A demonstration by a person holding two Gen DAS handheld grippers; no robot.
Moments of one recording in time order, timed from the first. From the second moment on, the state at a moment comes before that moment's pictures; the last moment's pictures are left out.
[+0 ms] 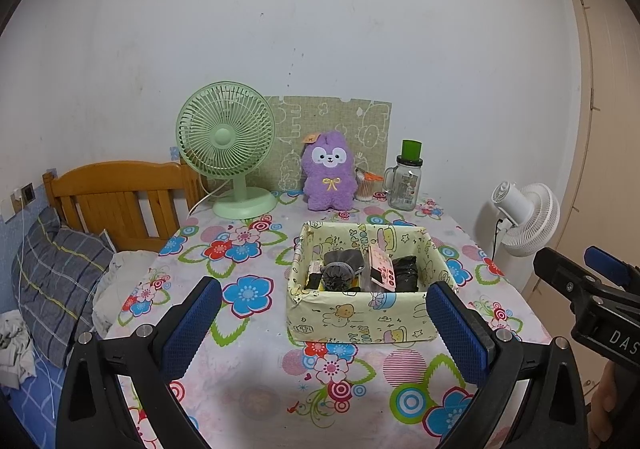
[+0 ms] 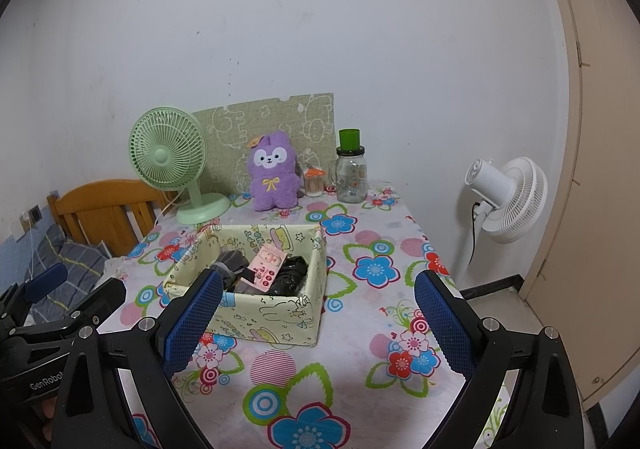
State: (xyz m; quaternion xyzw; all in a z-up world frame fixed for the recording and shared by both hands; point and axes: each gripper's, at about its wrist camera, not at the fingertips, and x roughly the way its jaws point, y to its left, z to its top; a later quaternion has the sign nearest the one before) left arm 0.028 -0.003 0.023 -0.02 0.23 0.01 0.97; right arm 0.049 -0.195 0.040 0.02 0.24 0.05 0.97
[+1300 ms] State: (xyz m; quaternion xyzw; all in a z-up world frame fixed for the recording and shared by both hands) left arm 0.030 -0.005 0.017 -0.02 0.23 0.01 0.97; right arm 0.051 -0.193 0.037 0.02 0.24 0.05 0.97
